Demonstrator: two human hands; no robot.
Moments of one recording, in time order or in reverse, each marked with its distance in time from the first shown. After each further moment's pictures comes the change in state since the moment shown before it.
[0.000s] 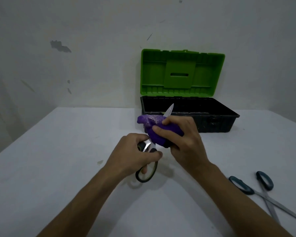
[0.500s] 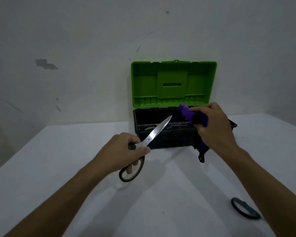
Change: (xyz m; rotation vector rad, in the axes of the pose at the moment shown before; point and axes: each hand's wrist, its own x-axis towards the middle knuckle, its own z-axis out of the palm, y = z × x) left_hand 0.066 0.011 -0.027 0.292 -0.119 -0.013; right_hand 0.038 0.104 -0.036 -0.001 -0.190 0.732
